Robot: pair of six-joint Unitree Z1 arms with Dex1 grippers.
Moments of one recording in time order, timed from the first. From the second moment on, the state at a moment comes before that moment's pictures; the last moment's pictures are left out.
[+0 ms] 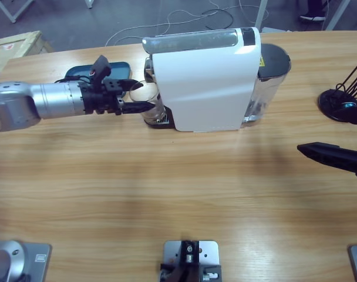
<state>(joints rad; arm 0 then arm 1) -0.47 1.93 -0.60 -0.79 -0.61 0.45 0.81 1.04 -0.55 0.15 -0.07 0.14</state>
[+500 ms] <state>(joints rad) -0.25 1.75 -0.57 -0.81 -0.32 0.32 0.81 1.04 -0.55 0.14 -0.07 0.14</state>
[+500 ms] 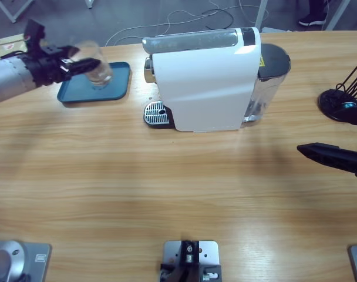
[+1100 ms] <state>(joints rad) -0.21 1.98 -0.68 -0.80 -0.08 0.21 0.81 1.05 -0.54 0.14 -0.07 0.14</state>
